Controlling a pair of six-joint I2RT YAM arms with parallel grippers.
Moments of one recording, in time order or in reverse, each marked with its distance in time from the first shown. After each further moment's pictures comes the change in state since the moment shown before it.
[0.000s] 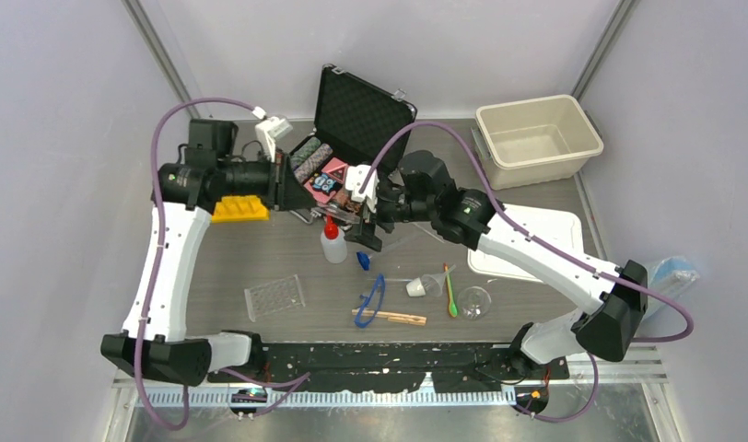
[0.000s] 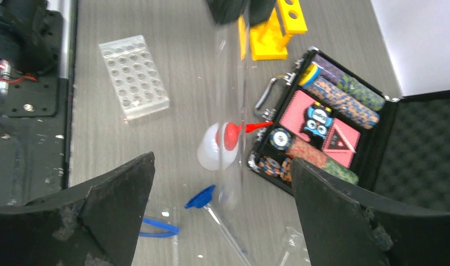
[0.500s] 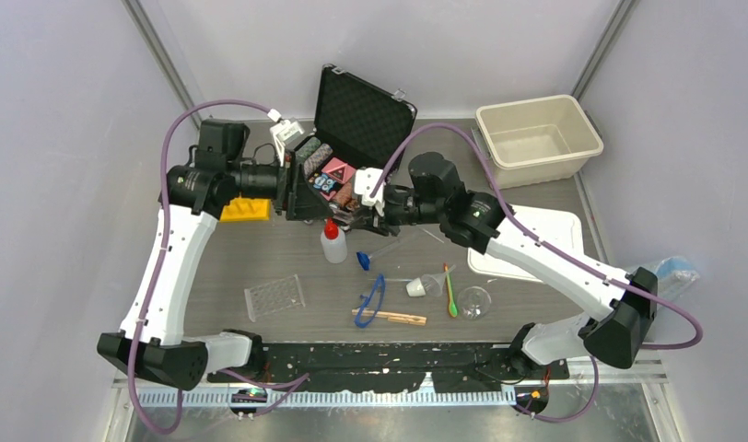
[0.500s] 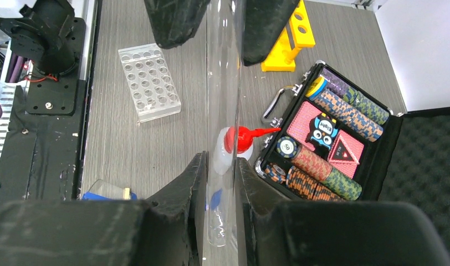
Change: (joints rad) left arm -0.047 -0.005 -0.003 0.044 0.136 -0.050; right arm -0.006 -0.053 -0.032 0.010 -0.048 -0.018
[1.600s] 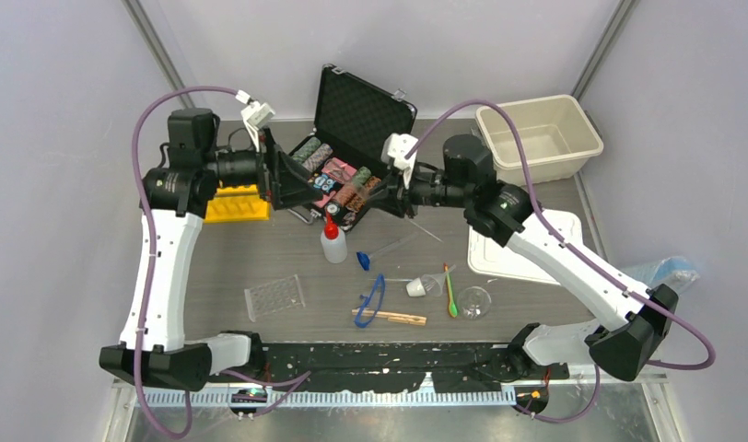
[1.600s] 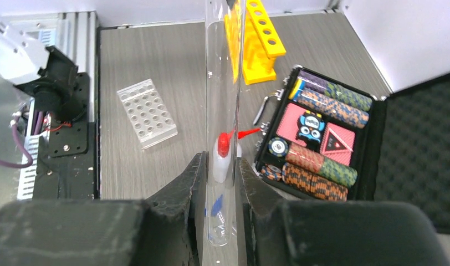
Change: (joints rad) left arm 0.153 -0.005 0.055 0.107 0.064 -0.009; right arm -0.165 -0.066 0.015 0.039 -0.068 0.218
